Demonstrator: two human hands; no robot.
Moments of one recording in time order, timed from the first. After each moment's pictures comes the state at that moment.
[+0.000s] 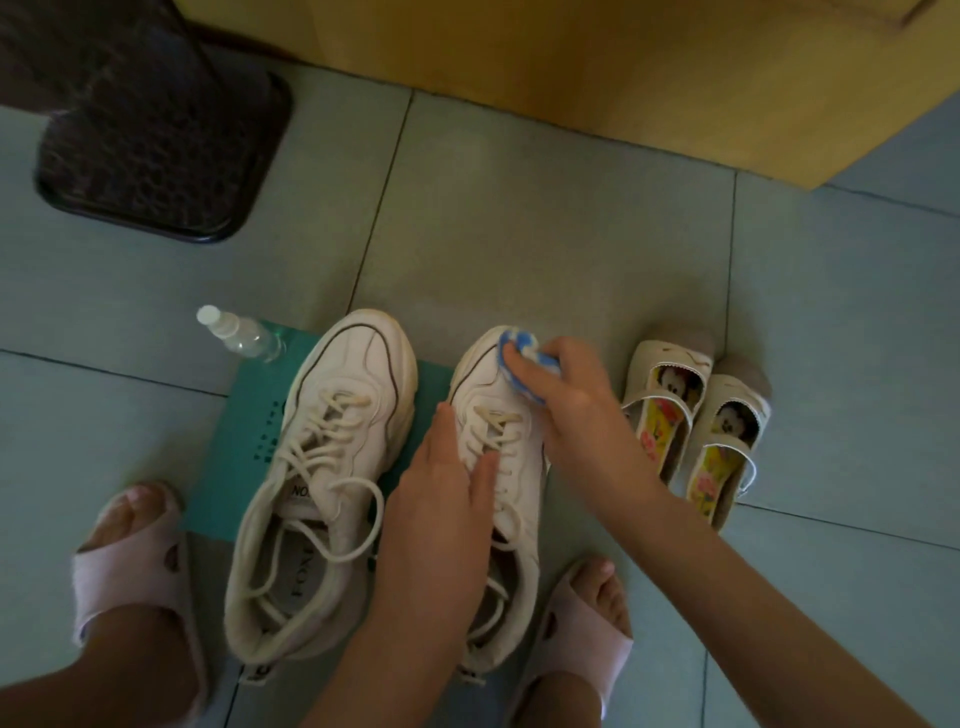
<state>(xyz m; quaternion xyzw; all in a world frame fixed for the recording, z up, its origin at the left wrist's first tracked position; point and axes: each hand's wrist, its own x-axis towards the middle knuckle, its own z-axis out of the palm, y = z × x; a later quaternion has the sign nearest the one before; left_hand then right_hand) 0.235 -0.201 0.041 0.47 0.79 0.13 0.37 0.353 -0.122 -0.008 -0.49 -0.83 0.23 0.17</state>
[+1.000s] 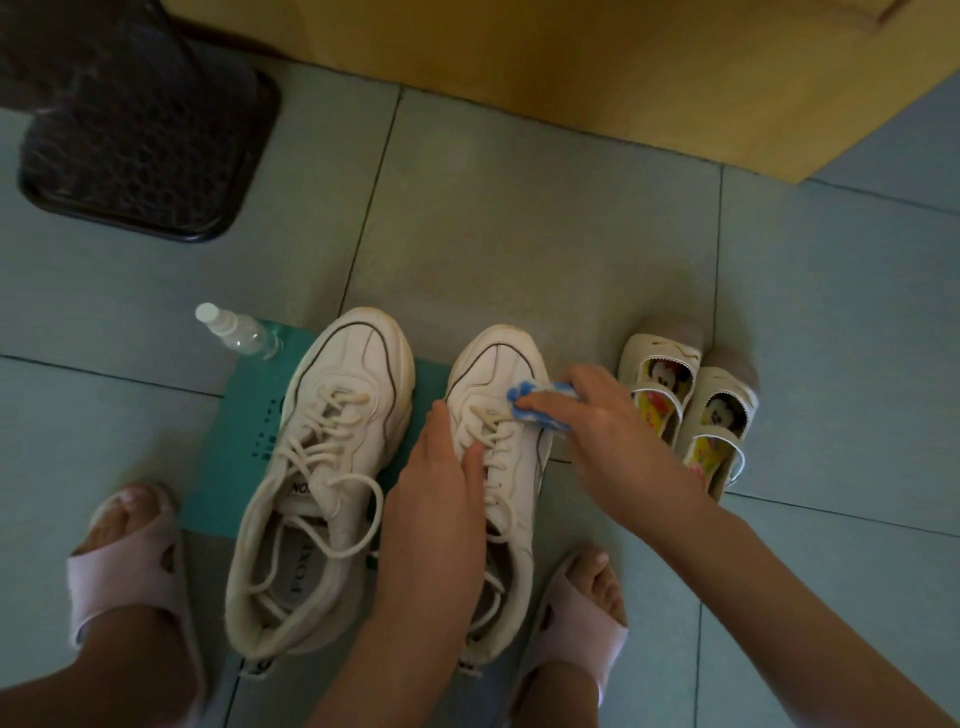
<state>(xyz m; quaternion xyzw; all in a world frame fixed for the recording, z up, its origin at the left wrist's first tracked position) 0.238 -0.201 0.047 0.46 0.80 0.13 0.38 0.378 -0.131 0.023 -0.45 -0.87 0.19 0.08</state>
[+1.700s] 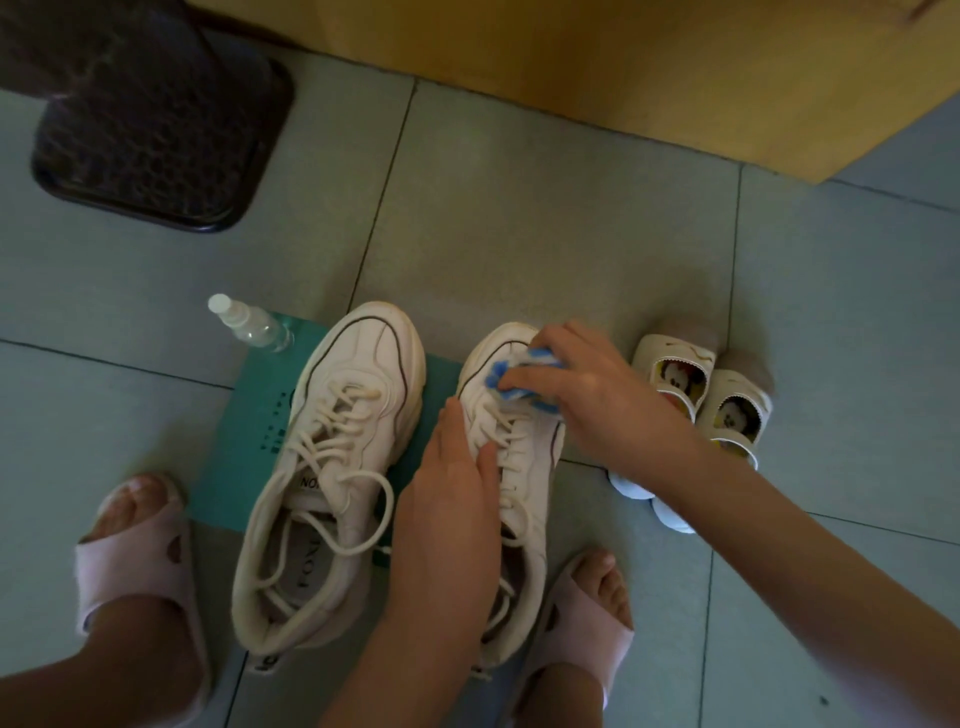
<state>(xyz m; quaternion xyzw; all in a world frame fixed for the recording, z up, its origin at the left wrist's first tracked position) 0.240 -0.202 0.050 0.47 0.80 0.10 0.37 0.366 -0.093 0.012 -0.33 -0.92 0.19 0.11</state>
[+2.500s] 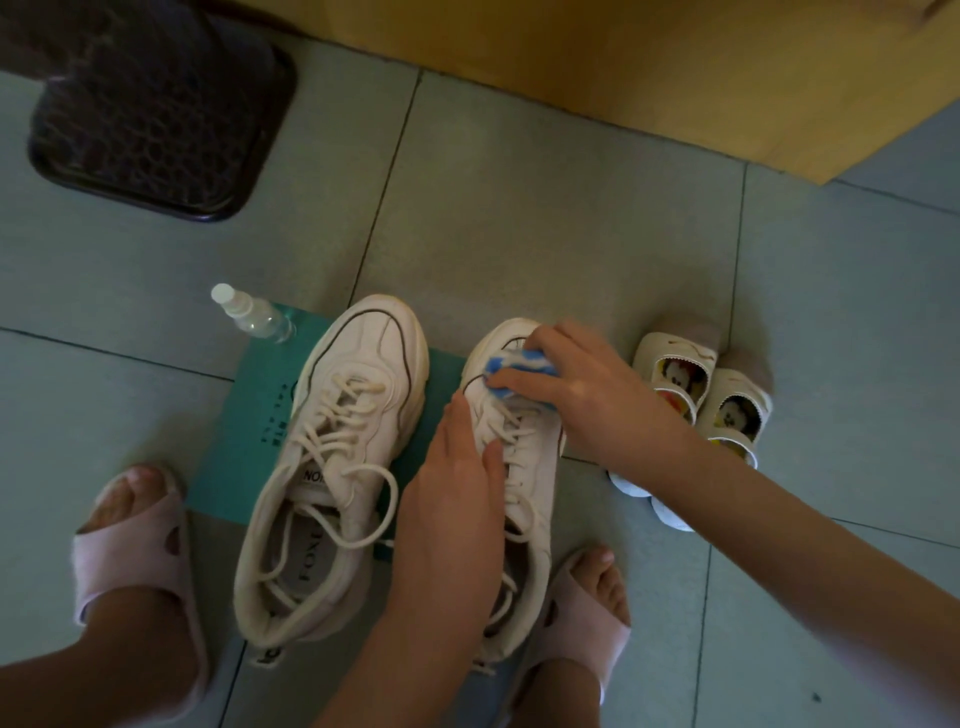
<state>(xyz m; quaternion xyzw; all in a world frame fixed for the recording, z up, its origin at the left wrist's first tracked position) 0.239 -0.201 0.047 0.48 0.79 0.08 0.38 0.363 -0.093 0.009 -0.27 -0.95 0.10 0.08</state>
